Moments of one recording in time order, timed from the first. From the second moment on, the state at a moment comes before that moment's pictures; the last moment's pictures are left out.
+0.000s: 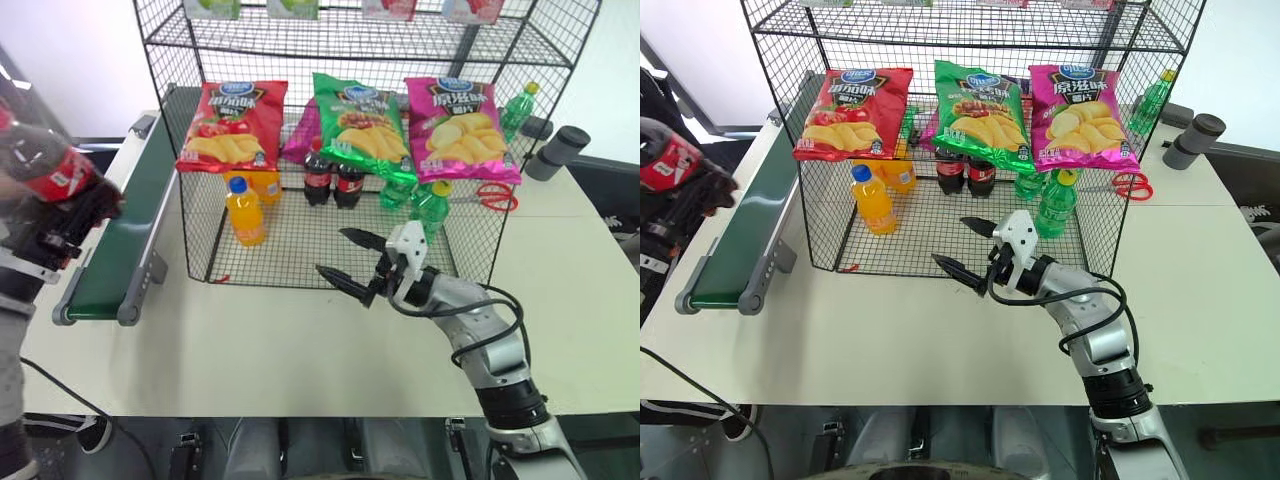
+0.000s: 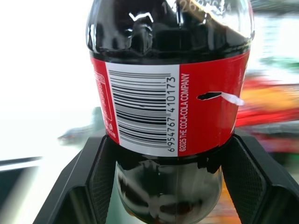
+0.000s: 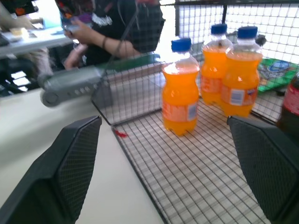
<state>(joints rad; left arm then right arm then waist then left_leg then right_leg) 0.06 0.75 0.61 -0.35 -0.94 0.41 -0.63 -0.28 -0.38 0.10 -0.24 0.49 0.38 0.82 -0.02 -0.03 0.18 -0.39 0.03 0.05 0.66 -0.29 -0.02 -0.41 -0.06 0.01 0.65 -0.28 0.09</state>
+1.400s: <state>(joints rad) -0.31 0.64 -0.09 -0.35 -0.64 0.54 -1.03 -0.32 -0.36 0.10 -0.43 0.79 0.75 0.71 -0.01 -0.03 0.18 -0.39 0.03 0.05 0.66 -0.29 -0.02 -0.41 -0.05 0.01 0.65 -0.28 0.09</state>
